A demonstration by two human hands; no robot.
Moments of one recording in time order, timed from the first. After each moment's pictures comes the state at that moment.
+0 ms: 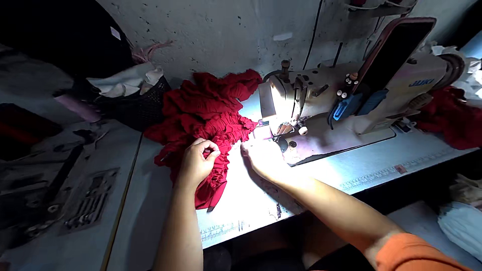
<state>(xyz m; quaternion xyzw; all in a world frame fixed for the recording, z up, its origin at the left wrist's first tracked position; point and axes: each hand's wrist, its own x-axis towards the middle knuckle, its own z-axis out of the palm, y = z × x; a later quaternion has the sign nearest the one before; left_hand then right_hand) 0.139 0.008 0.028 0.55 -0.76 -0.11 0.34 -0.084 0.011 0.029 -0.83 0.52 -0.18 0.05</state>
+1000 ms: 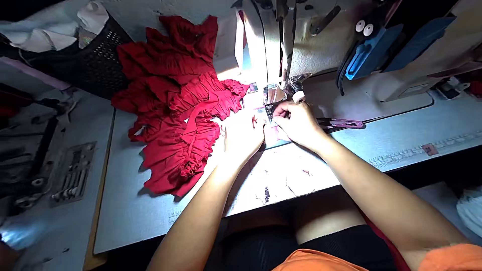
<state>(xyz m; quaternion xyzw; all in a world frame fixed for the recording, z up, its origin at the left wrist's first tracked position) -0.011 0.007 0.016 0.59 -0.76 -0.11 0.24 -0.189 -0.010 0.009 -0.74 0.53 -0.33 0.25</state>
